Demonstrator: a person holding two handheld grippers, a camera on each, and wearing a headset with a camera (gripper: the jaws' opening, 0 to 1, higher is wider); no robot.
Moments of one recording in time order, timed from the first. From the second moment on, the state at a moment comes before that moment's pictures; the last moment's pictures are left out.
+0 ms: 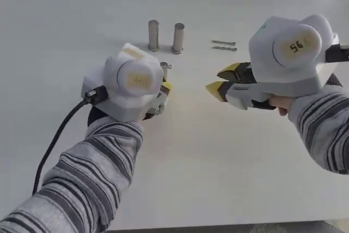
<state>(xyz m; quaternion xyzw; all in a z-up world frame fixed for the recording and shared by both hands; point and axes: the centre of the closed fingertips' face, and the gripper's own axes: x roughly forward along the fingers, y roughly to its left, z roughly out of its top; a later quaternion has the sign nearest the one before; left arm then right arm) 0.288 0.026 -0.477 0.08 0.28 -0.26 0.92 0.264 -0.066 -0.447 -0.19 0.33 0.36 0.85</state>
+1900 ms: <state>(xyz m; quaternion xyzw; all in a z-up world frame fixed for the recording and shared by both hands) 0.311 0.068 -0.485 0.09 0.27 -0.24 0.93 0.267 -0.081 -0.452 -0.12 0.34 0.32 0.87</state>
